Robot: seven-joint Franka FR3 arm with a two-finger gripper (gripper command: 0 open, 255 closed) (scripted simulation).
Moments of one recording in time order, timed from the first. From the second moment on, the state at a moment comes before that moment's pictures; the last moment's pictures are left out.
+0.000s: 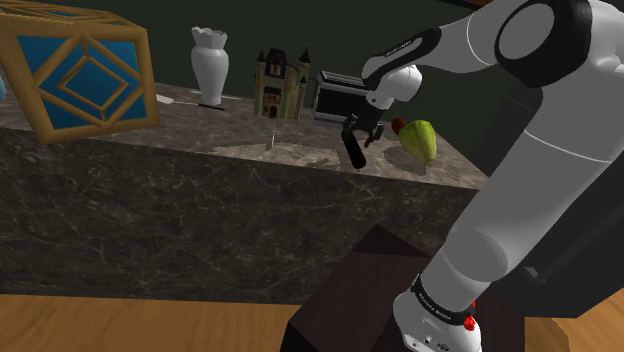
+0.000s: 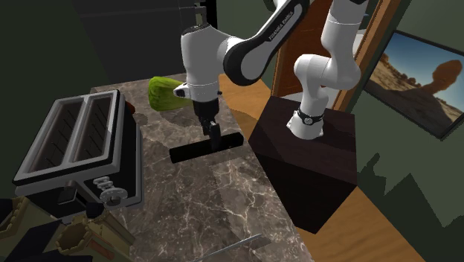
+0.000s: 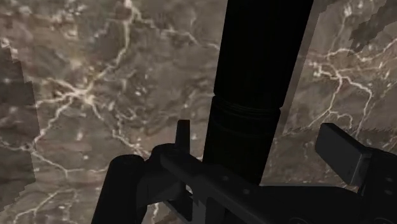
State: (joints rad) arm -0.20 0.01 -0.45 -2.18 0.22 2.22 -0.03
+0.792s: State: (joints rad) arm -0.20 0.04 -0.45 -2.20 0.25 2.27 -0.06
